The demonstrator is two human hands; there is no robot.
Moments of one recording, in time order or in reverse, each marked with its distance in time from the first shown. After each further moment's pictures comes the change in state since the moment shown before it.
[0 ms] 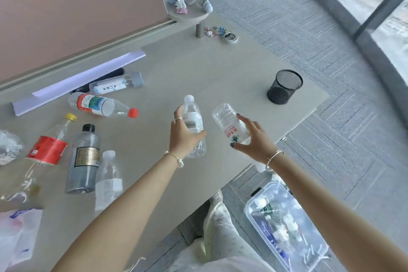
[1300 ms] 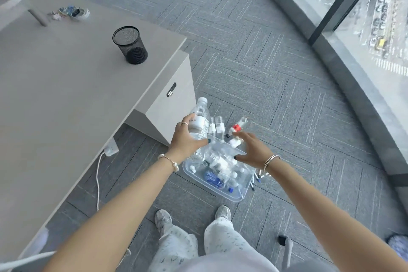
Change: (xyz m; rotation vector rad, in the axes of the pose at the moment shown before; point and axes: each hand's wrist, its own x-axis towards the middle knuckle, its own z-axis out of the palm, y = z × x) left_hand -0.241 0.097 0.301 0.229 -0.616 0.169; right_hand -0.299 0.284 -0.119 -0.044 -0.003 0.394
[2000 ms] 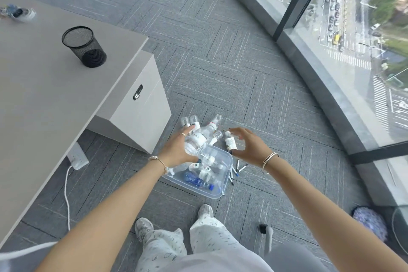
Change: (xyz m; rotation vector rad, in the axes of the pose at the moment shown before) left_hand 0.010 0.001 0.057 0.300 -0.368 0.166; right_hand -0.042 0.043 -0.034 0.088 0.126 0.054
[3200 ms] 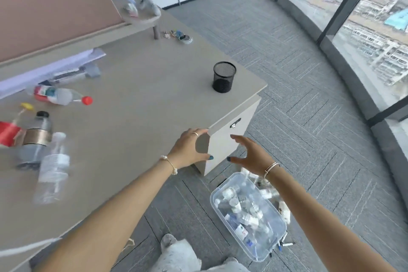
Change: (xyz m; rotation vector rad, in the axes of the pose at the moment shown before) left_hand -0.134 -0.134 -0.174 -0.046 0.508 -0.109; right_hand 0.090 -0.253 0.082 -0.119 -0.196 -0.406
